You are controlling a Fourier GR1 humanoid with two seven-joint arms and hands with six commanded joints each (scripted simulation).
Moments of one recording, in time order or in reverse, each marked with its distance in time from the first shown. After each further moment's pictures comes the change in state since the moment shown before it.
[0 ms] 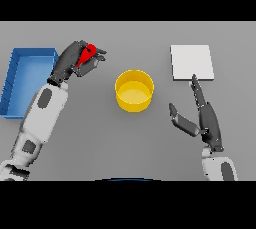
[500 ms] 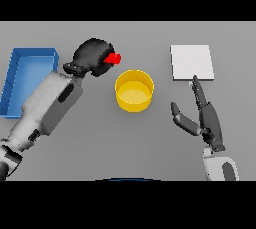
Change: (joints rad) left arm -0.188 0.093 -0.339 0.038 -0.350 -0.095 0.130; right arm 0.002 0.001 -0.010 -0.010 -0.034 0.020 0.040
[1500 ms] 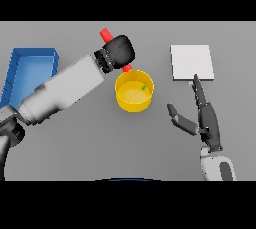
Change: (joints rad) left arm -0.353 0.014 -0.466 0.184 -0.462 -0.211 -0.209; right arm -0.005 0.026 -0.006 0.024 0.012 -0.036 -0.030
